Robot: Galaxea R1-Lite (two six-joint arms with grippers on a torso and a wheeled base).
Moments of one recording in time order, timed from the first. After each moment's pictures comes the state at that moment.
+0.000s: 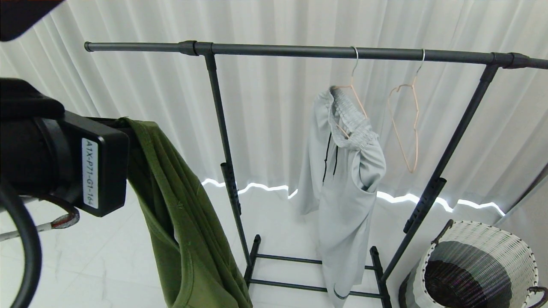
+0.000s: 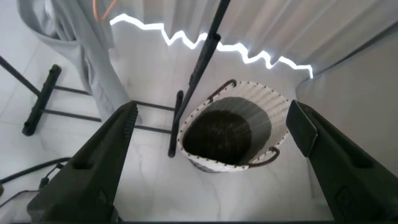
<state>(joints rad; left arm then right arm) -1.05 1.26 -1.32 0.48 0.79 -0.01 0.25 0.92 -1.09 0.55 -0.26 -0.07</state>
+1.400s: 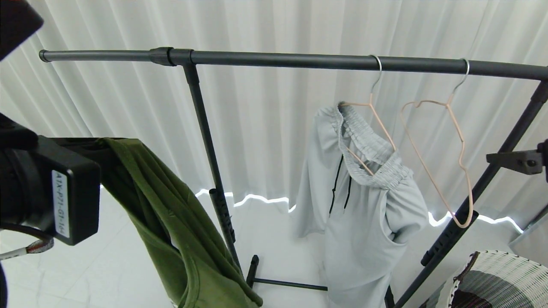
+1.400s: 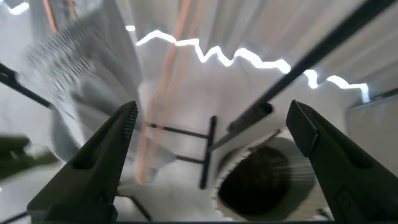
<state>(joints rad) -1.06 1.19 -1.23 0.48 0.79 -0.01 0.38 1.20 -1.20 0.43 -0.25 0.05</state>
